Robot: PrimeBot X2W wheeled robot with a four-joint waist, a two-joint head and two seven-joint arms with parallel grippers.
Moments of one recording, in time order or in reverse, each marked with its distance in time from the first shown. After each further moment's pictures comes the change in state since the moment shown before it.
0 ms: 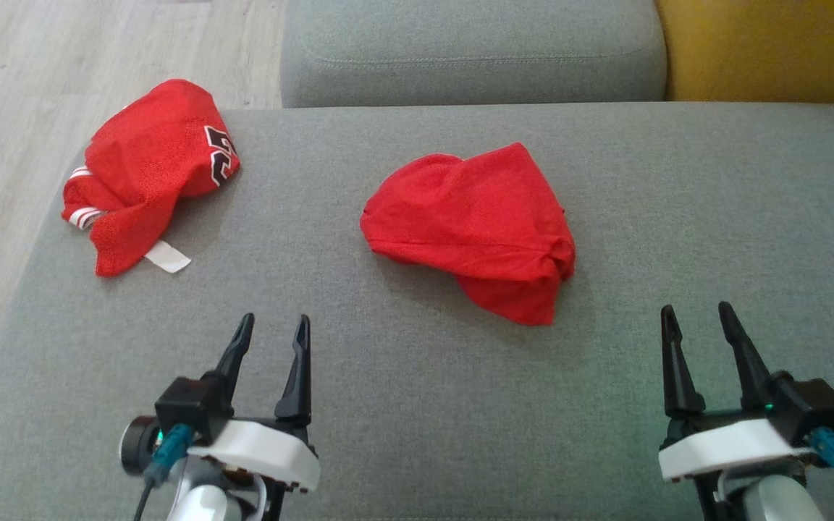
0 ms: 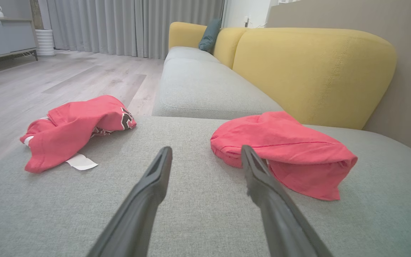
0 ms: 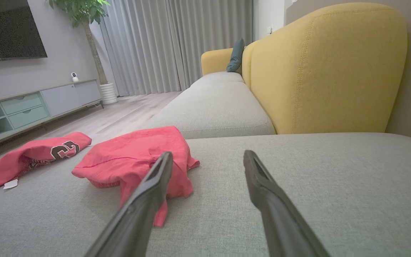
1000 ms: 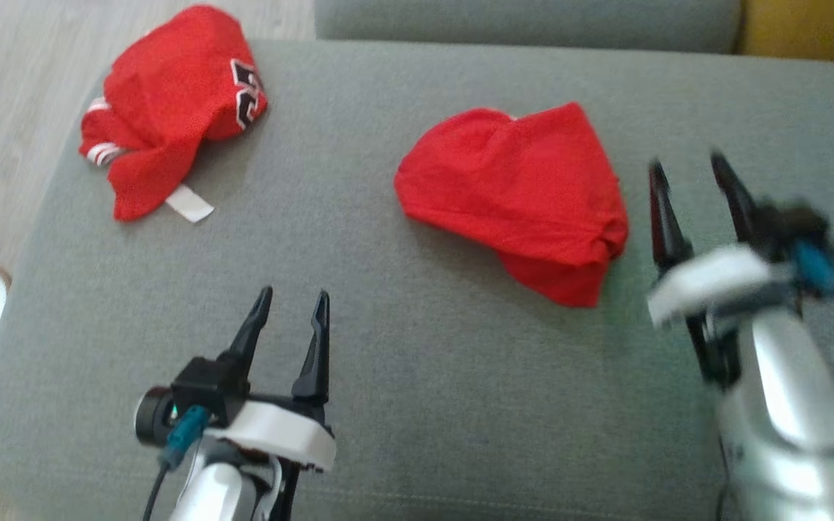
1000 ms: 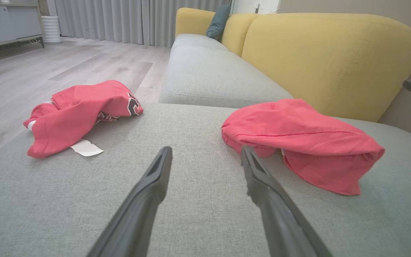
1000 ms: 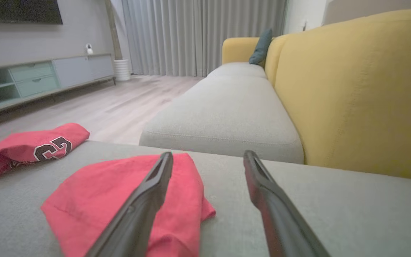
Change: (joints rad) left arm -0.025 -0.045 0.012 -0.012 0.061 -0.044 0.000; right arm -0.326 -0.001 -0.021 0.120 -0.104 0.000 0.127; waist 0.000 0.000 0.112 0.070
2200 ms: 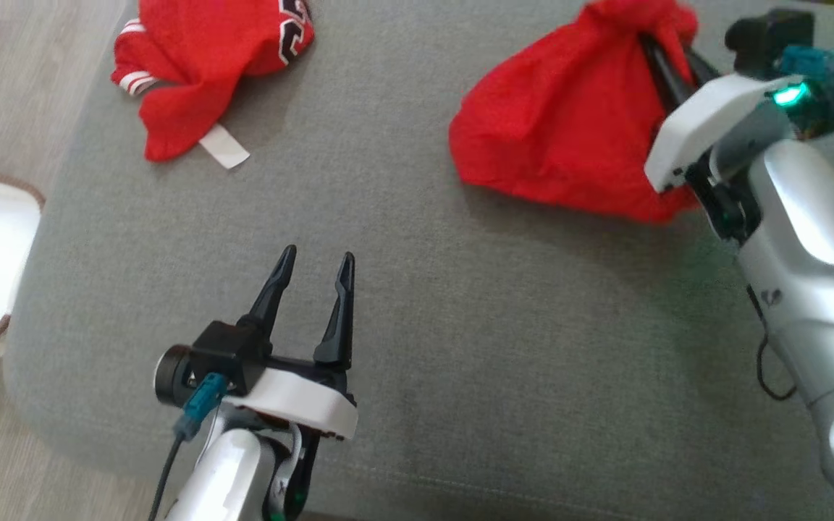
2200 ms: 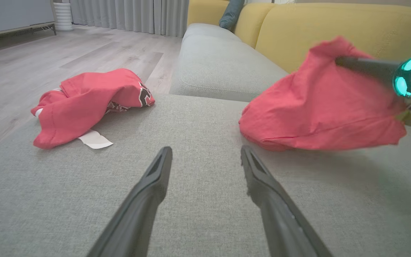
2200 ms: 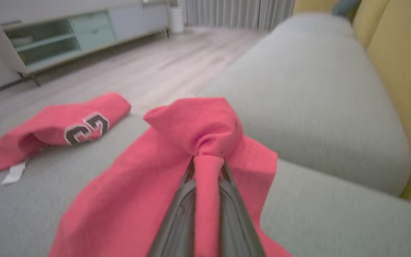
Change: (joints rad) left arm -0.102 -0.012 -0.054 -0.011 -0.020 0.009 0.000; right arm -0.575 -0.199 0.447 0.432 0.368 0.000 0.153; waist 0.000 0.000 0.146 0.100
